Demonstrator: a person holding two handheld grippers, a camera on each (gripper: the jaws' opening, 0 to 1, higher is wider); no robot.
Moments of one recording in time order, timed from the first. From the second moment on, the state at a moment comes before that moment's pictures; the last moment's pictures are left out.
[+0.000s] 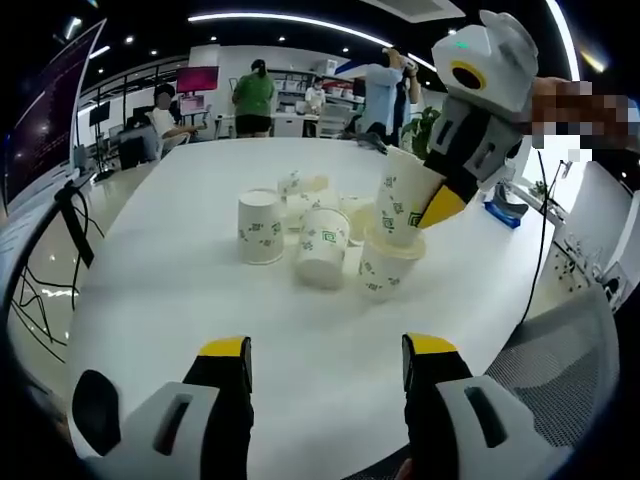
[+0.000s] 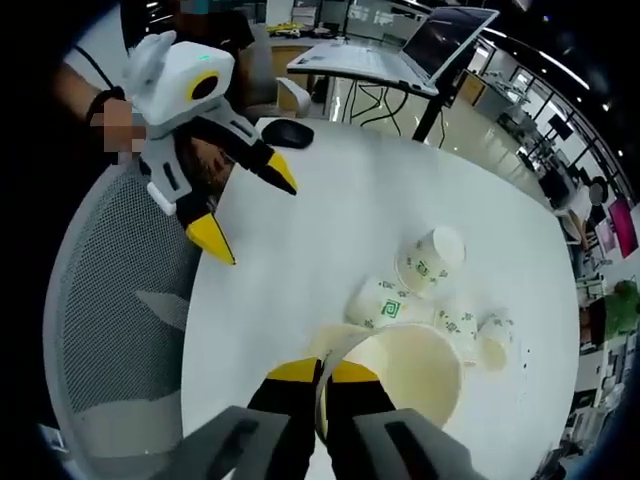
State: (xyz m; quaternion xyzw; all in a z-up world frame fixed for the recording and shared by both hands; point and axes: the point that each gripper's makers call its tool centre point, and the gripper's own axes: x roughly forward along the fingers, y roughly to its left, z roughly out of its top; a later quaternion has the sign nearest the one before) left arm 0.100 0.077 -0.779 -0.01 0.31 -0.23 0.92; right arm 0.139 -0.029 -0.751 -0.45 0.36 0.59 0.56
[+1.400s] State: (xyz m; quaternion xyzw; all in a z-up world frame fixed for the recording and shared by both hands) left arm 0.099 0.077 -0.777 -0.01 0.32 -0.23 0.92; right arm 0.138 -0.040 -0.759 -0.41 0.38 0.59 0.58
